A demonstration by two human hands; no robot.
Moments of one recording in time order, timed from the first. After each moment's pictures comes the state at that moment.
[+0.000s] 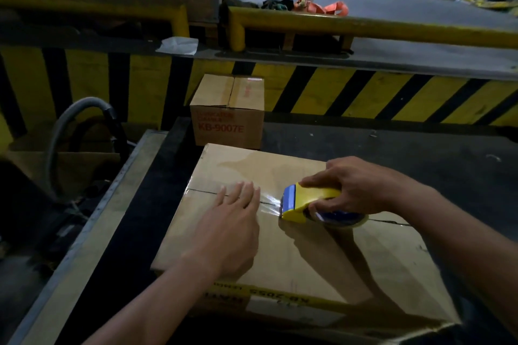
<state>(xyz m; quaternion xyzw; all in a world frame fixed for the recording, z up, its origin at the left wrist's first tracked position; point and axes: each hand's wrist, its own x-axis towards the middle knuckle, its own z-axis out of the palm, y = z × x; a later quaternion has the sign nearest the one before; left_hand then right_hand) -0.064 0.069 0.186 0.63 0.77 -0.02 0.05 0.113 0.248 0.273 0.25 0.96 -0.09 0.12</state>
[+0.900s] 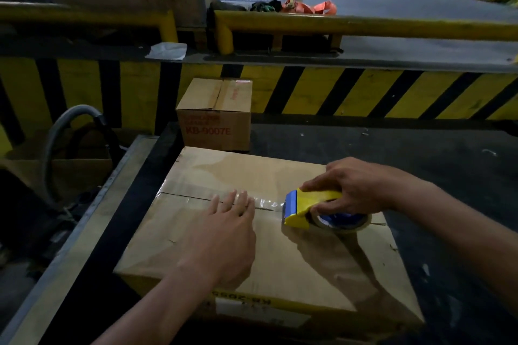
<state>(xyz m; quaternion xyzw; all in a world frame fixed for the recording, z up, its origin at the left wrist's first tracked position) -0.014 0.091 0.186 0.62 0.78 -0.04 0.06 0.165 0.283 0.275 0.22 0.96 -0.09 0.14</state>
